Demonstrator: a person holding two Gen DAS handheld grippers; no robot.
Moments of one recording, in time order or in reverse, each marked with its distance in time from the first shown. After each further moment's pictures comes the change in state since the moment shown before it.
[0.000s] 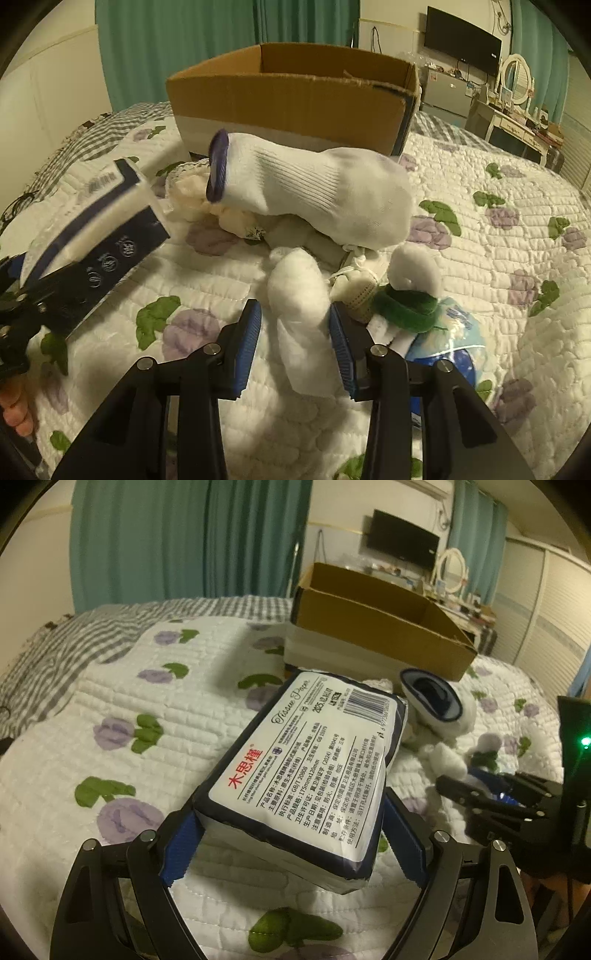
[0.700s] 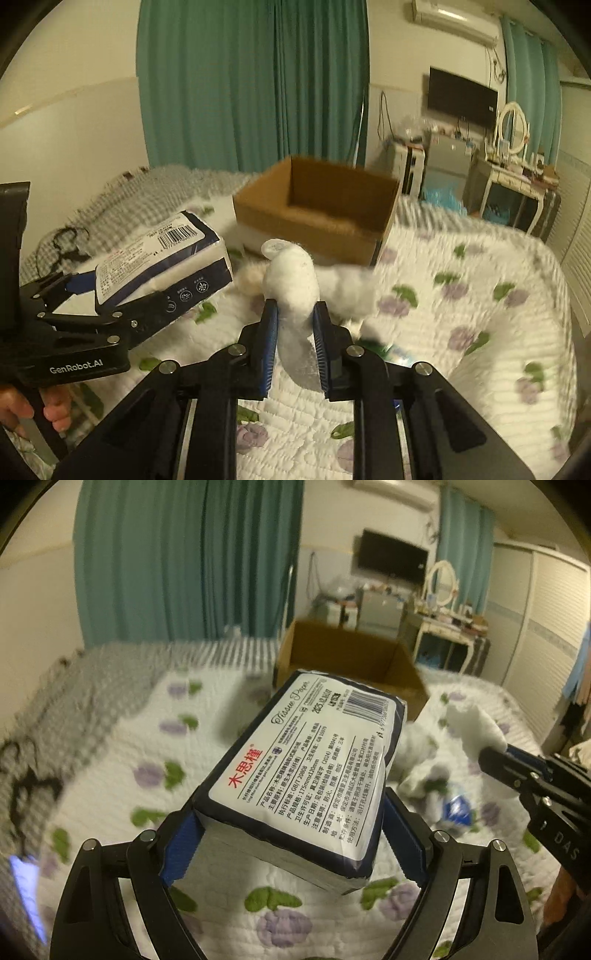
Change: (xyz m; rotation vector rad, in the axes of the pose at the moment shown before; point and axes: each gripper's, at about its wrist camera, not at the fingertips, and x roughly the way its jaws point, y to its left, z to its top) left arm -0.094 -0.030 0.034 0.051 -0.097 0.018; right arm -0.161 0.015 0.021 -0.054 -0.267 0.040
